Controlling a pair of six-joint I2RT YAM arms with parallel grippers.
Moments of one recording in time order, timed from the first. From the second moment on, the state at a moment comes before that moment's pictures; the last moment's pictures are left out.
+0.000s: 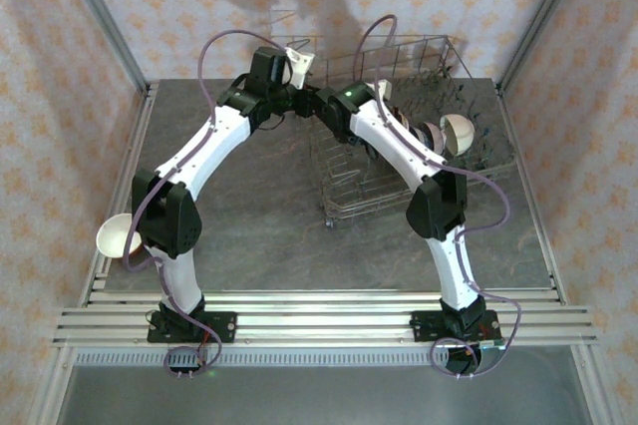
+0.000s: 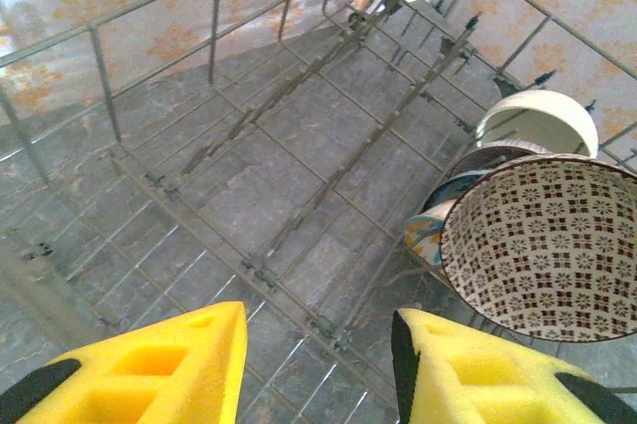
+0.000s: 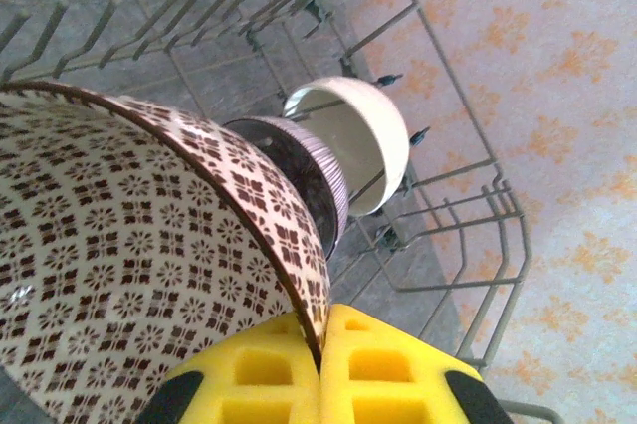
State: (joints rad) left arm -0.36 1.88 1.78 -0.46 0.32 -0.12; right arm 0.65 2.18 2.23 -1.69 1.02 0.83
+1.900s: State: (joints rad) left arm -0.24 1.67 1.51 -0.38 0.21 -0.31; right arm 0.78 2.17 2.04 -1.68 1.10 1.08
